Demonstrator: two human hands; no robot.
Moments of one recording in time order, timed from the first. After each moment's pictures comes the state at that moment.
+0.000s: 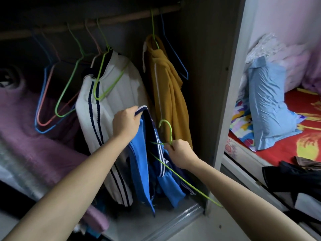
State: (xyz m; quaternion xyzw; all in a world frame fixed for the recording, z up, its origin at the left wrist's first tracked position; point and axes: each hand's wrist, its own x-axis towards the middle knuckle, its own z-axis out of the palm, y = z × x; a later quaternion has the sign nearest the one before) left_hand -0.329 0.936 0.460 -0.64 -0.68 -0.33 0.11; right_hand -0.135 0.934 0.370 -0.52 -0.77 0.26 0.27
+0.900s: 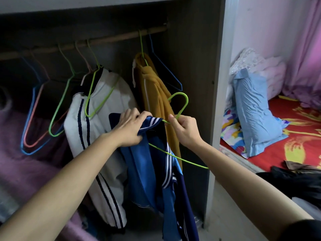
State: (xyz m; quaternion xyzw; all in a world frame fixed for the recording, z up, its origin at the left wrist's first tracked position) left_hand -0.330 0.970 0.491 -0.82 -0.56 -0.06 0.12; right_hand -0.103 0.990 0.437 -0.40 -0.68 0.27 0.55
